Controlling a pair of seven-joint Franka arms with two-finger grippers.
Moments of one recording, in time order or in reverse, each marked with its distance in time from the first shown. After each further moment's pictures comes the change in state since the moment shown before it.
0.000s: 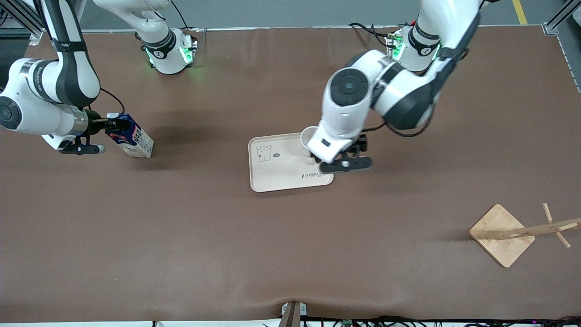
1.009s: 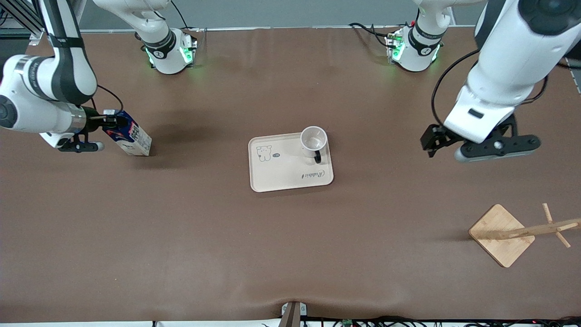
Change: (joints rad) left arm 0.291 -0.307 0.033 0.000 -0.006 -0.156 0.406; right arm 0.000 -0.017 0.003 0.080 0.000 -0.119 0.001
